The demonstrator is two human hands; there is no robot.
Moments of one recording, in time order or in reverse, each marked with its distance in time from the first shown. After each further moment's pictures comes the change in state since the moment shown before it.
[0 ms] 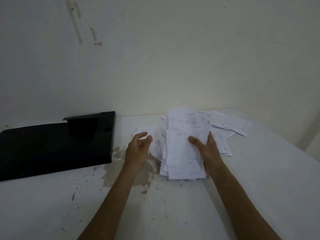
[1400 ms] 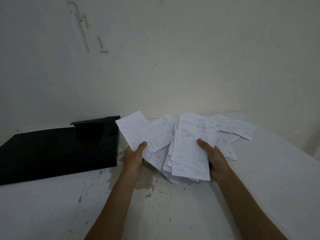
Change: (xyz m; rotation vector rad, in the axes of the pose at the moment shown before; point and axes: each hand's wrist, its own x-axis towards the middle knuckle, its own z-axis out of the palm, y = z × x) left_hand 0.014 -0.021 -0.010 -0.543 0.058 -0.137; right_hand -0.006 -0.006 -0.007 0.292 -0.093 0.289
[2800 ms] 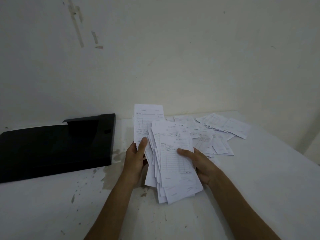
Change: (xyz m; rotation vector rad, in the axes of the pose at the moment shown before) left_hand -0.031 0.010 0.013 0.007 -0.184 -0.002; right_hand -0.007 0.014 0.013 -0.181 -0.257 0.172
